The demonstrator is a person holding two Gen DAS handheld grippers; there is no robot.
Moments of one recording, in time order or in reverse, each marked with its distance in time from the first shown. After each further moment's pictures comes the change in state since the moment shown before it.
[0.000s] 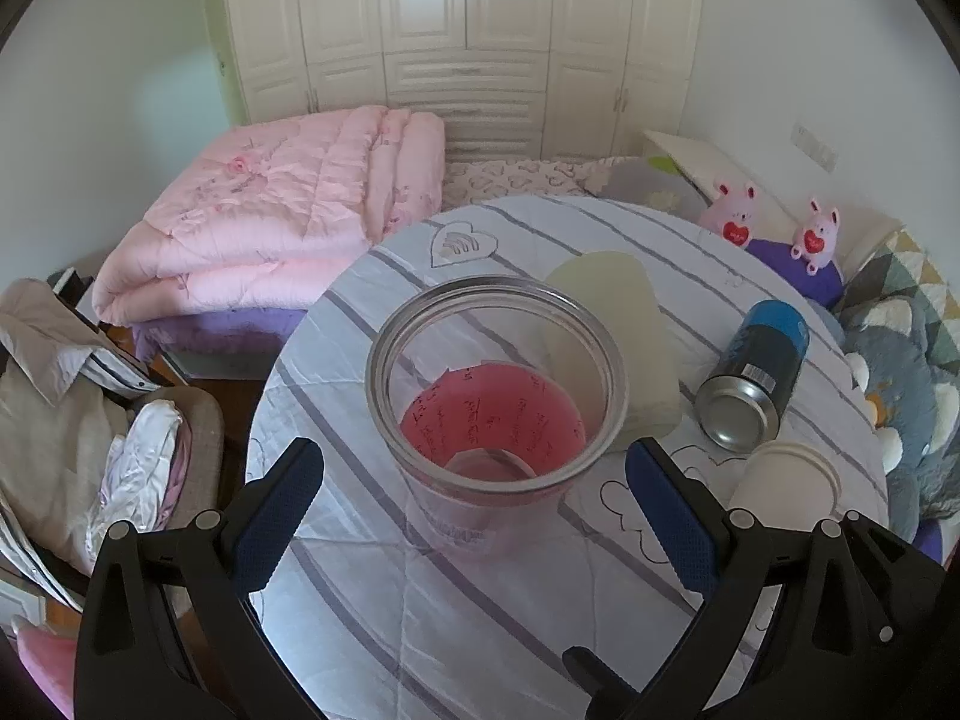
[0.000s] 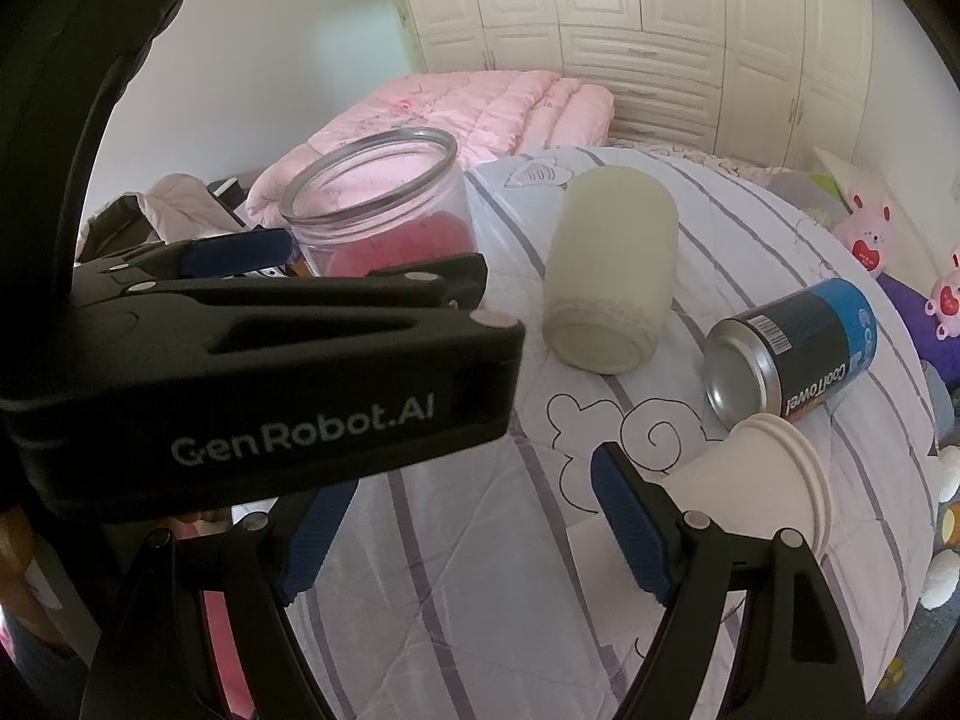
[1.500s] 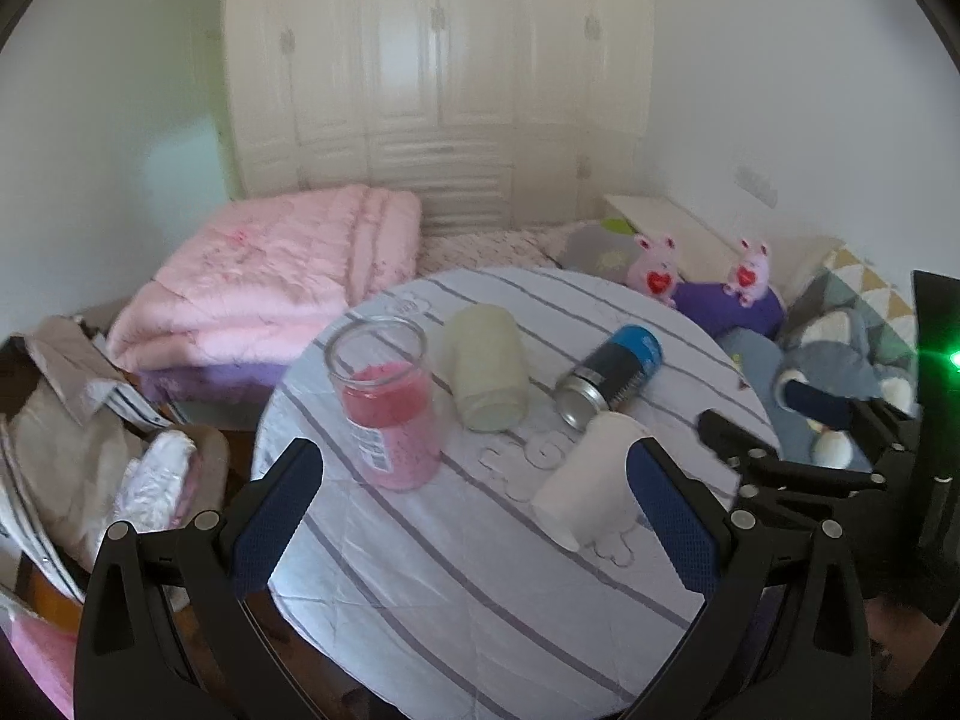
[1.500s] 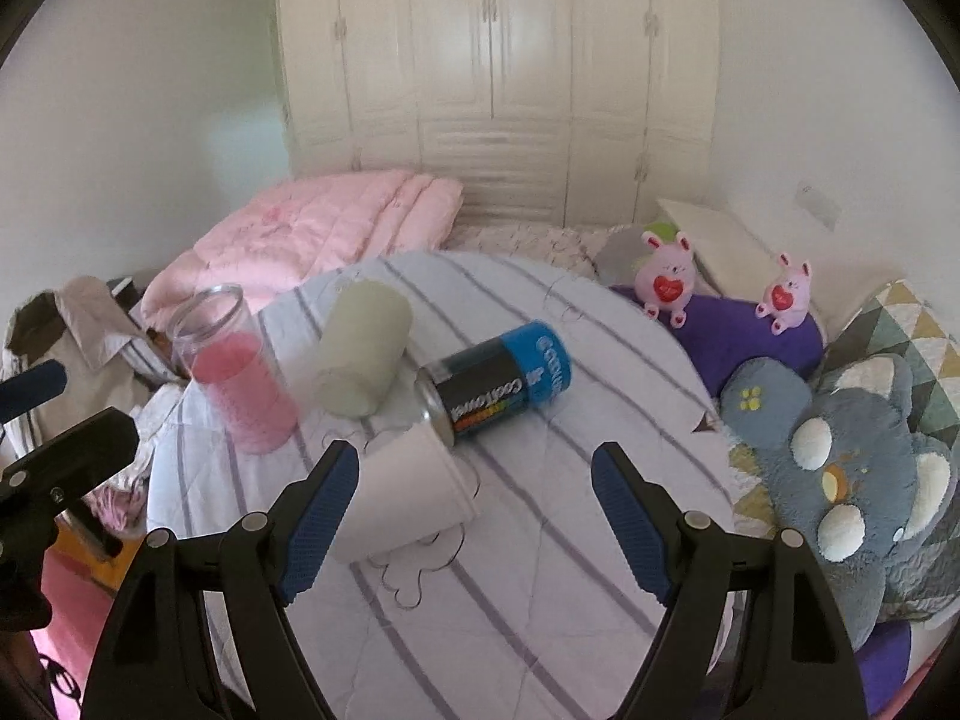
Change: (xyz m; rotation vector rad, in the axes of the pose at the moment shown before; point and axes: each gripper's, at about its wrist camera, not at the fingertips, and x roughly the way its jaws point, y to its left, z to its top) left arm -0.133 -0.067 -0.041 0.030 -0.198 0.005; right arm -0.124 -0.078 -0.041 0.130 -0.257 -0.304
